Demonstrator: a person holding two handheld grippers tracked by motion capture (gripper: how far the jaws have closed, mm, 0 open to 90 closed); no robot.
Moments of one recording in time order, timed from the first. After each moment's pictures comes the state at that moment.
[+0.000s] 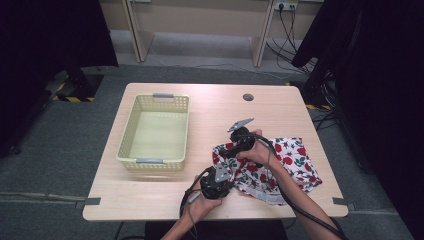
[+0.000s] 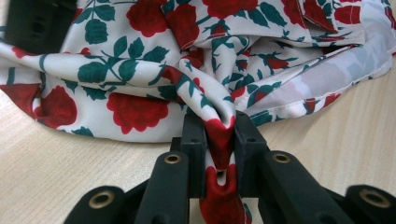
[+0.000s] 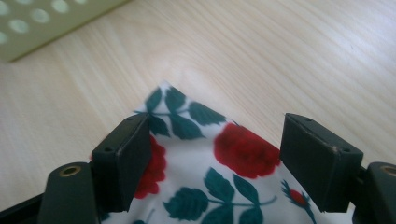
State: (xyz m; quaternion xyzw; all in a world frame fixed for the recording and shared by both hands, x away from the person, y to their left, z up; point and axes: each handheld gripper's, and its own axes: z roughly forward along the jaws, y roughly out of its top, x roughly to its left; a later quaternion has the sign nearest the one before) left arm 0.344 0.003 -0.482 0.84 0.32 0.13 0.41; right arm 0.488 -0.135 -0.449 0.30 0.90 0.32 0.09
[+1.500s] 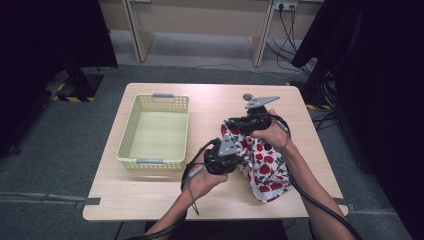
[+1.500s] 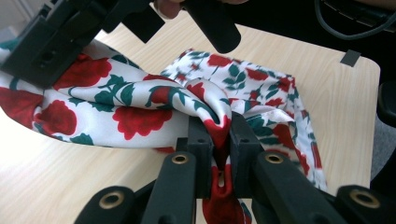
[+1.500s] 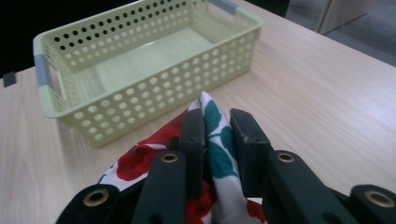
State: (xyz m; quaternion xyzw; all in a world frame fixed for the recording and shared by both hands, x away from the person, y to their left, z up) left arm 0.367 -0.014 -0.377 0.84 0.24 0.16 0.46; right arm 0.496 -0.174 -0.364 0.26 0.85 0.46 0.08
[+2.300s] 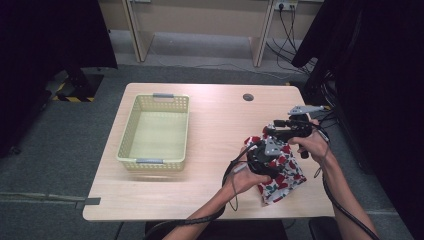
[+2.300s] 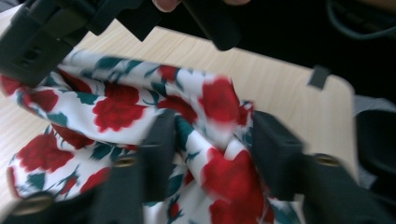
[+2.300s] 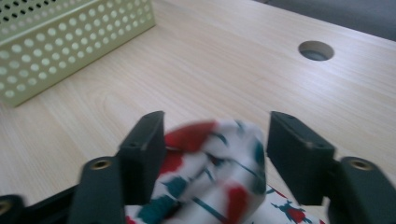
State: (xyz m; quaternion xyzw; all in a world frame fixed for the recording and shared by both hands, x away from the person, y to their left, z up) left arm 0.389 -0.110 -0.400 0.84 0.22 0.09 0.49; right arm 0.491 -0.291 -0.386 0.36 0.82 0.43 0.13
